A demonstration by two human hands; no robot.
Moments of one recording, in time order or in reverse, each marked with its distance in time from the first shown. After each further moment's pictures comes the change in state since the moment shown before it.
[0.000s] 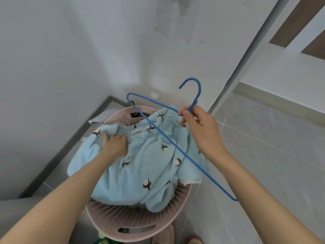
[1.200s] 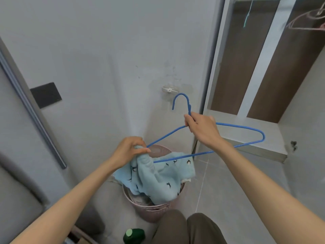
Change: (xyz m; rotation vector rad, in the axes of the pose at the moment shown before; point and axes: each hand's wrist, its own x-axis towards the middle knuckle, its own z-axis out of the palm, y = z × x) left_hand -0.386 -0.036 -0.181 -0.936 0.627 0.652; right_hand -0.246 -0.218 -0.106 -0.595 0.213 -0.407
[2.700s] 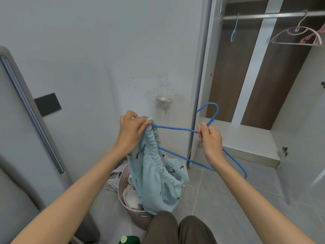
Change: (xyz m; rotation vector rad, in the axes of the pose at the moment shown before) left_hand 0.028 0.086 -0.004 0.431 0.457 0.299; right_hand -0.050 0.026 -0.018 0.720 0.346 0.251
